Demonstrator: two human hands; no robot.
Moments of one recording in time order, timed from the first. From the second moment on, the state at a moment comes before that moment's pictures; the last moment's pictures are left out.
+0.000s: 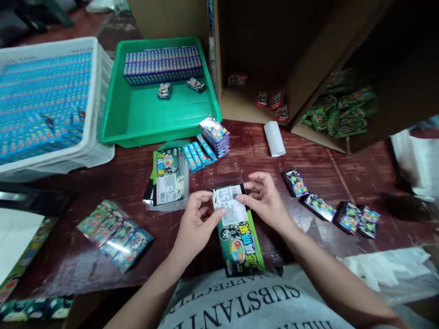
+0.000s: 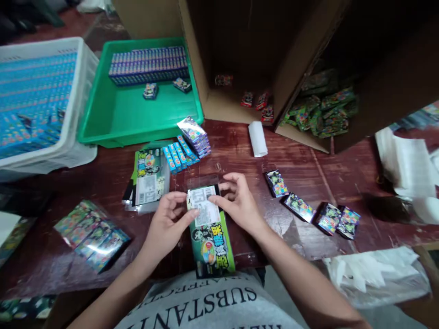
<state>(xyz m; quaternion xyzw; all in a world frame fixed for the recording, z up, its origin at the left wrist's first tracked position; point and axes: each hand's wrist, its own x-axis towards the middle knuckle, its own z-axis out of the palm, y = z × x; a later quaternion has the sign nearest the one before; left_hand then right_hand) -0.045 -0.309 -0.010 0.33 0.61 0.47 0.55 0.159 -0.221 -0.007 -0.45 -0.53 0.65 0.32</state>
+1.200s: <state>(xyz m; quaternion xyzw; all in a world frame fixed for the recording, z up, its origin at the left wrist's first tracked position) -0.050 -0.223 0.005 0.50 0.52 0.28 0.63 0.204 -0.197 0.013 -0.48 -0.48 0.70 0.21</state>
